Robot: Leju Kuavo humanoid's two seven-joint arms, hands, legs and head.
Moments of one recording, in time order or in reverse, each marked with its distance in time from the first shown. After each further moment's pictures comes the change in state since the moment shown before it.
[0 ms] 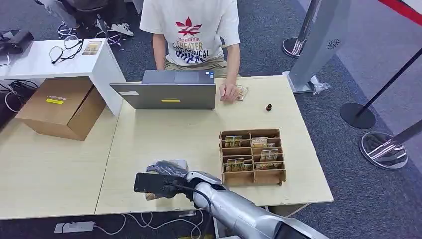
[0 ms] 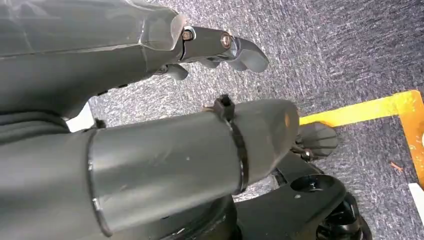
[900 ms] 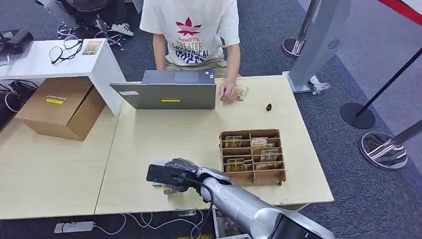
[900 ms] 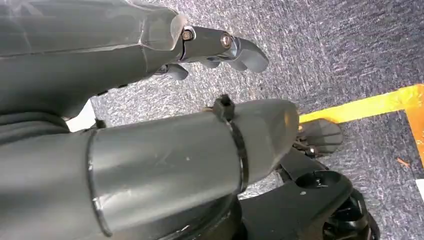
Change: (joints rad) left arm 0.001 0.000 -0.002 0.000 -0.015 -0.016 0.009; right arm -0.049 -0.007 0.005 0.155 -0.036 -0.024 0.081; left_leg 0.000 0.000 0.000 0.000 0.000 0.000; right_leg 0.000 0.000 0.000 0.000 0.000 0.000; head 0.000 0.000
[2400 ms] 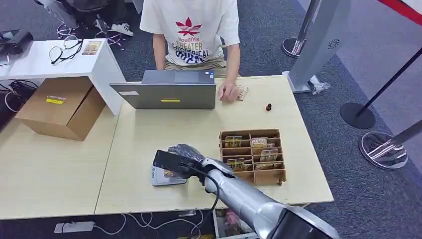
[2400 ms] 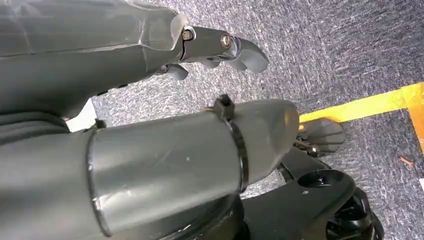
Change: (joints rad) left arm 0.001 0.000 -0.001 0.000 -0.003 0.001 0.004; right arm -0.018 -0.017 -0.072 -0.021 0.013 -0.112 -0.095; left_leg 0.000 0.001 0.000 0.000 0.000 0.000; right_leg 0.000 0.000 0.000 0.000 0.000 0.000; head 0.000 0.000
